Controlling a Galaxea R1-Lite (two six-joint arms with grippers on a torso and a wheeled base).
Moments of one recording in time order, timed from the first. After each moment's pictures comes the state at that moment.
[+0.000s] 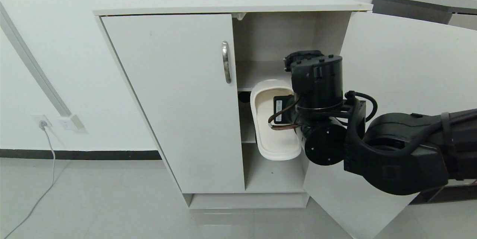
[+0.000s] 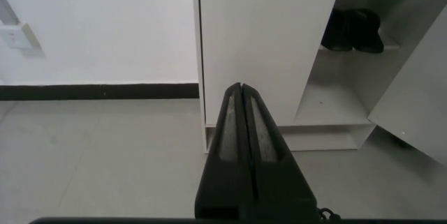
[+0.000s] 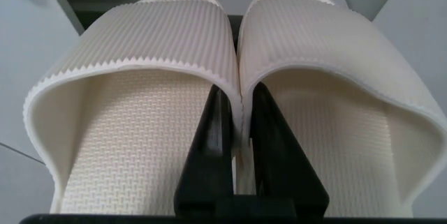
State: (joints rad) left arm 0.00 0.00 0.00 0.00 0.01 -0.01; right arm 0.89 1.89 -1.34 -0.38 -0.87 0.16
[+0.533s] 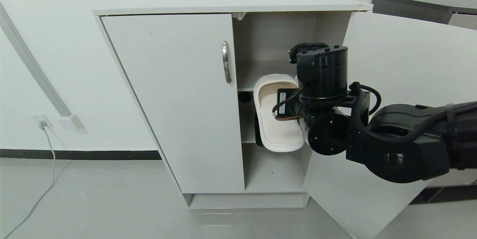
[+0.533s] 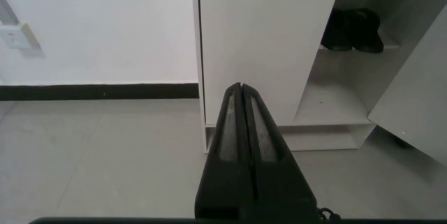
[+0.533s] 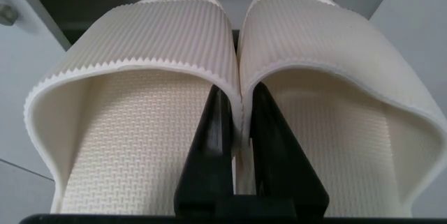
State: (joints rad) left arm 0.00 0.00 0.00 0.00 0.01 -0.01; right arm 0.87 1.89 -1.37 -0.36 -0.86 0.16
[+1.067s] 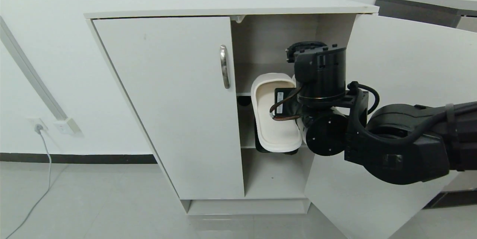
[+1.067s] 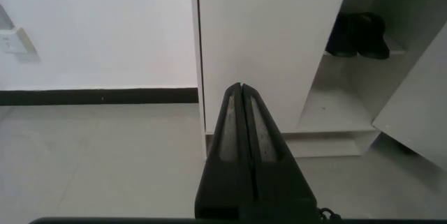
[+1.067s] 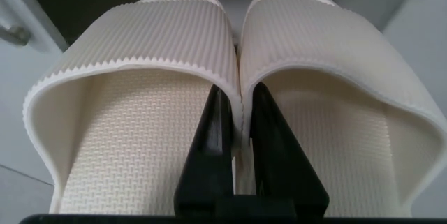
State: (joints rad) left arm 0.00 0.00 0.00 0.00 0.01 -0.01; right arm 0.87 1.89 -1.38 -0.36 -0.86 0.16
